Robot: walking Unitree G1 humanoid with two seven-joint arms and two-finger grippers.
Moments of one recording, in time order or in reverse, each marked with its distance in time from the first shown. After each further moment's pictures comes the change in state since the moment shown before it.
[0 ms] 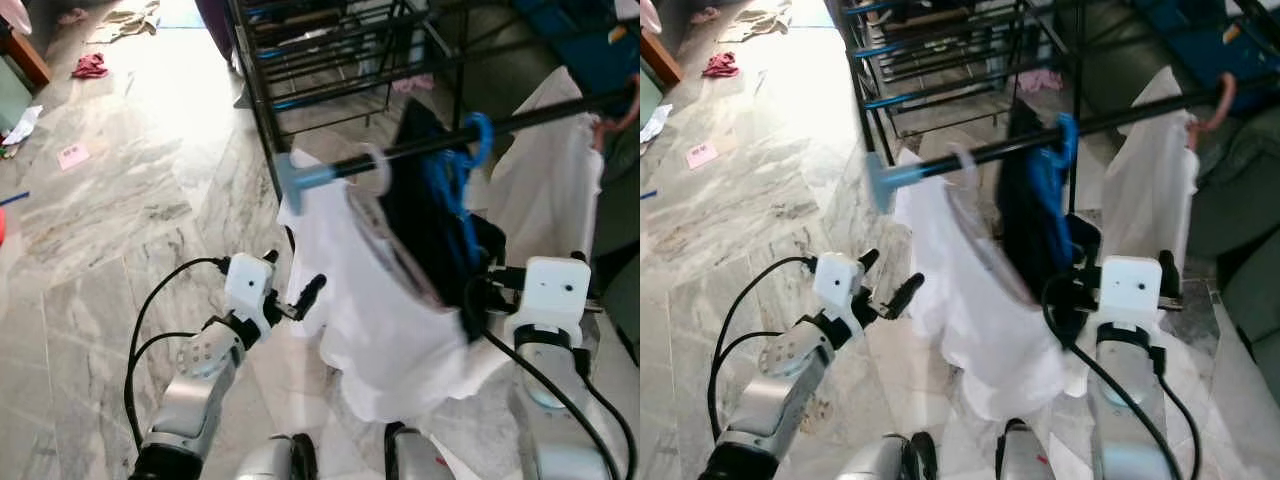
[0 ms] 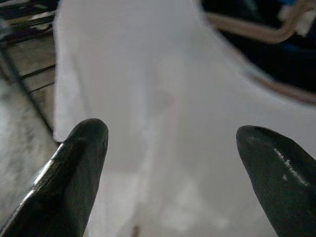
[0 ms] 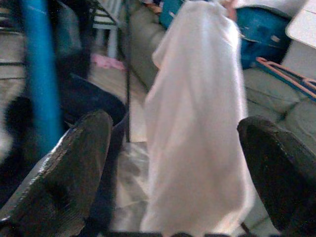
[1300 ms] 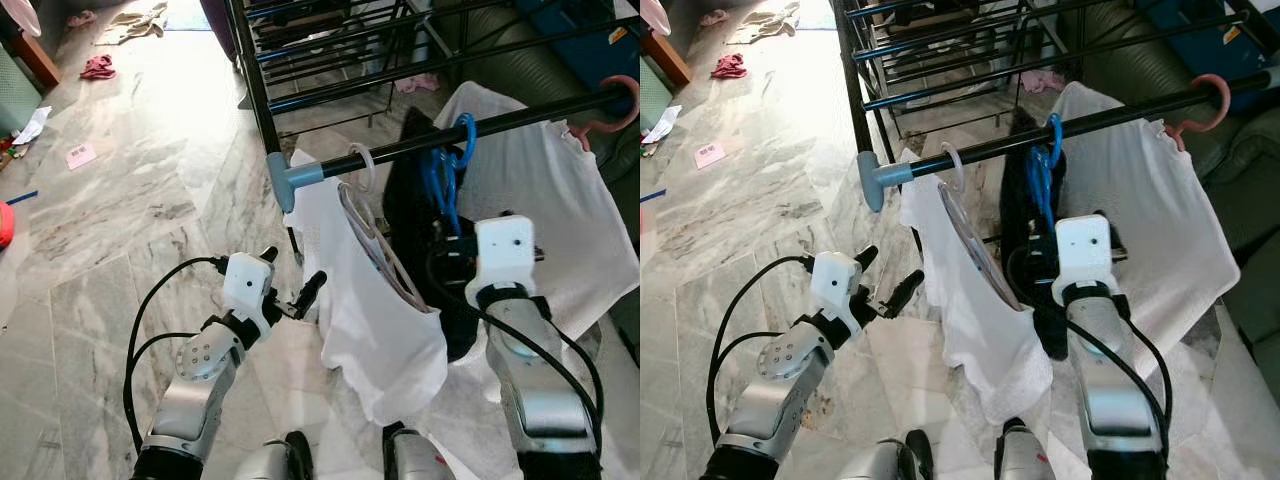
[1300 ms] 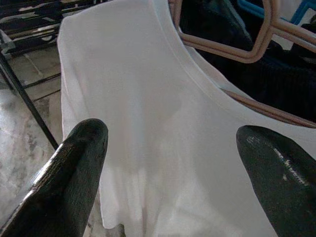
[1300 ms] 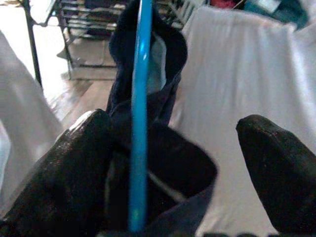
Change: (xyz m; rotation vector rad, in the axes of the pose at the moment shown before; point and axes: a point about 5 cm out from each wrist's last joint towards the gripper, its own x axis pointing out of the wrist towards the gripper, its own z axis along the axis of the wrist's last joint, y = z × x) left arm 0.002 -0.007 0.006 -0.007 -0.048 -0.028; right arm 0.036 0.030 0.017 -0.011 -0.007 0.314
